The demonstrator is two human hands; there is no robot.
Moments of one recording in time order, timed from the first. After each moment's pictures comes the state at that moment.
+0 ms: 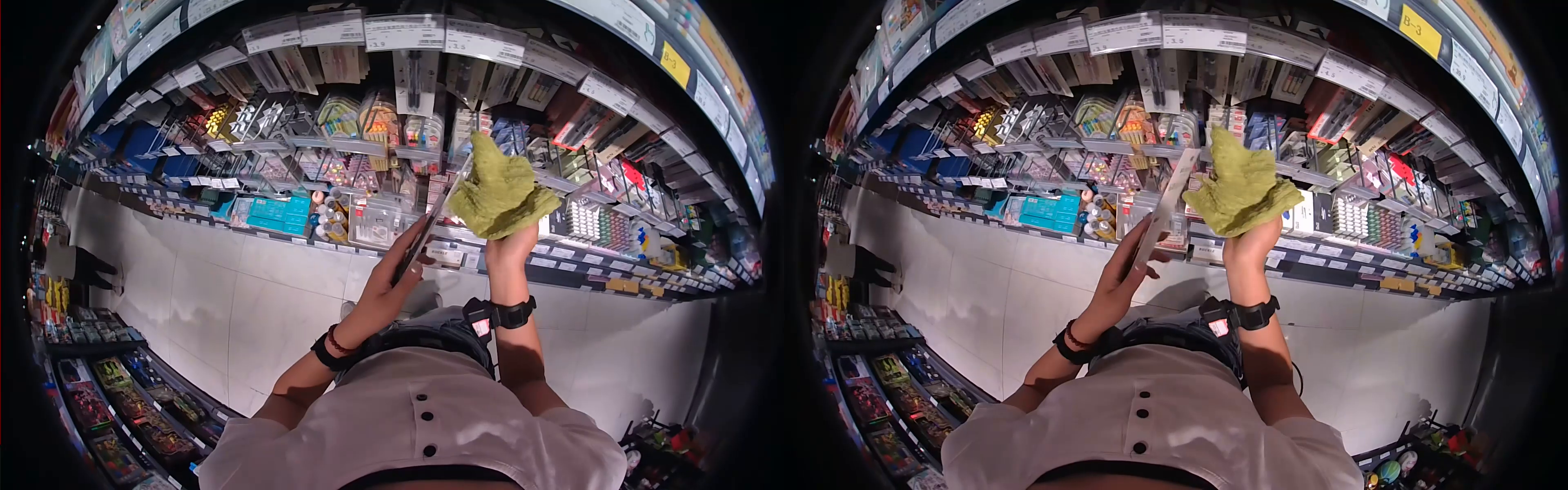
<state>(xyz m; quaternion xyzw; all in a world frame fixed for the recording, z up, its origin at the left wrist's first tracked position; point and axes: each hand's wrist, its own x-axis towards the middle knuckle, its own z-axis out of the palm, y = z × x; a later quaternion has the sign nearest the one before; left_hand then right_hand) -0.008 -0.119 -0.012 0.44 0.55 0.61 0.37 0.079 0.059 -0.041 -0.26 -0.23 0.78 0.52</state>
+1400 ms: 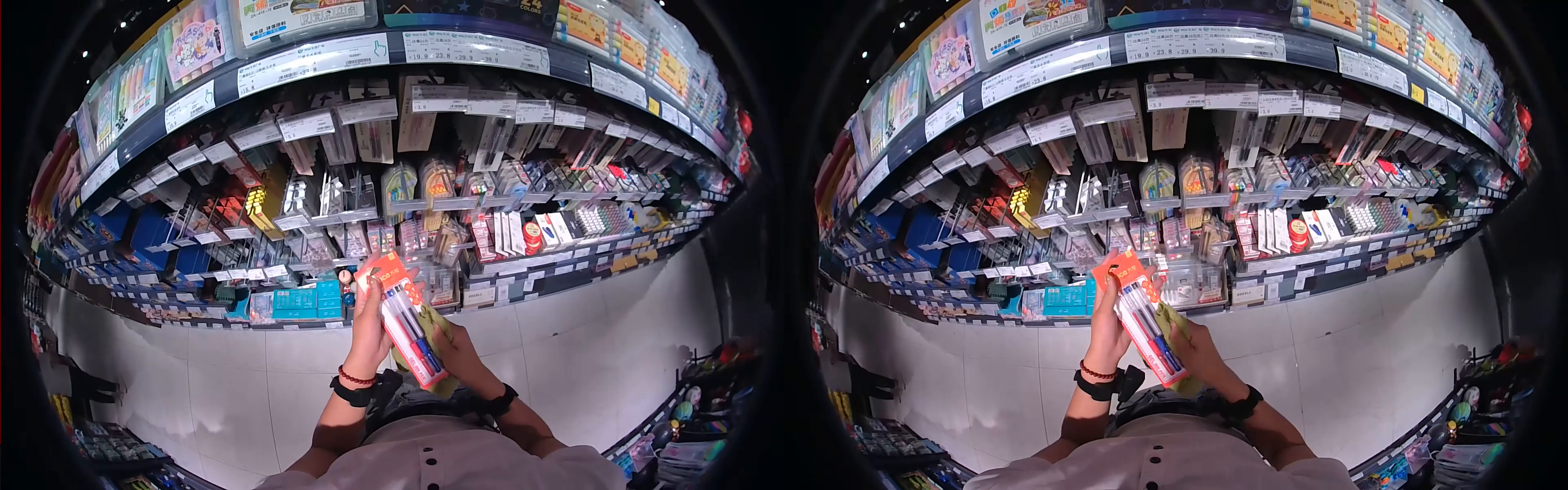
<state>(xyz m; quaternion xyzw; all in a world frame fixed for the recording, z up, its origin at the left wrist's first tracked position) -0.223 -0.273 0.006 0.16 0.27 0.78 0.55 -0.075 -0.234 -0.049 -0.31 -0.72 0.55 0.30</state>
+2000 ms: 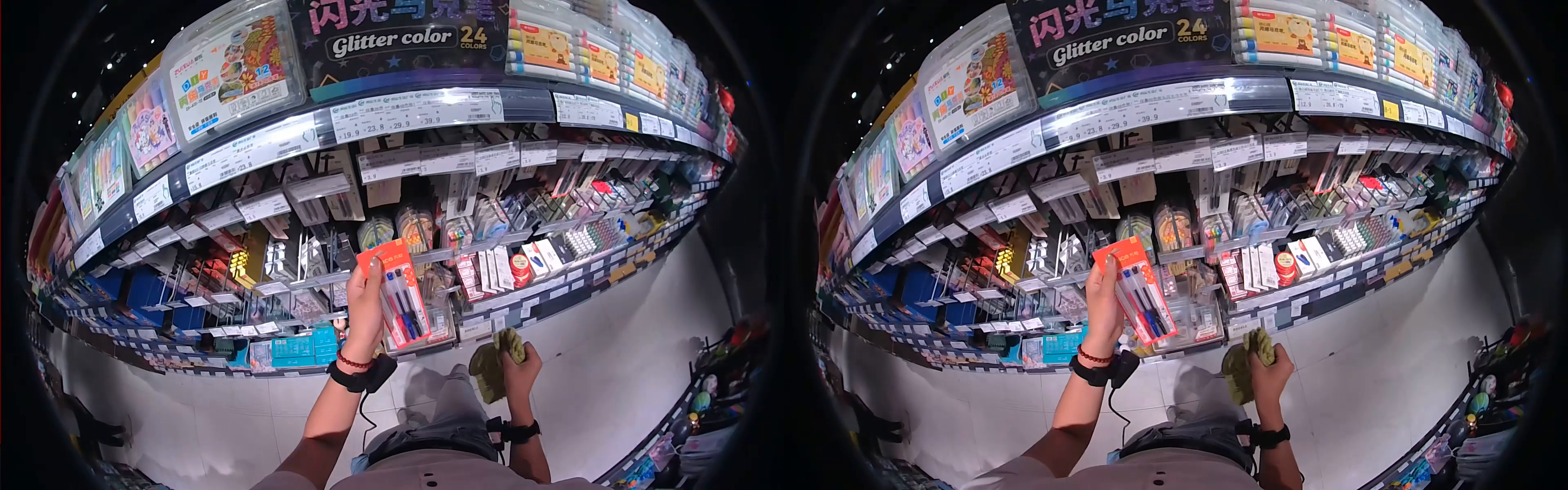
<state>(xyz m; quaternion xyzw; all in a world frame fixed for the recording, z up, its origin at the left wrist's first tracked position) -0.244 -0.145 0.021 0.31 0.43 0.77 0.36 0.021 -0.154 -0.077 -0.63 -0.56 0.29 0.46</state>
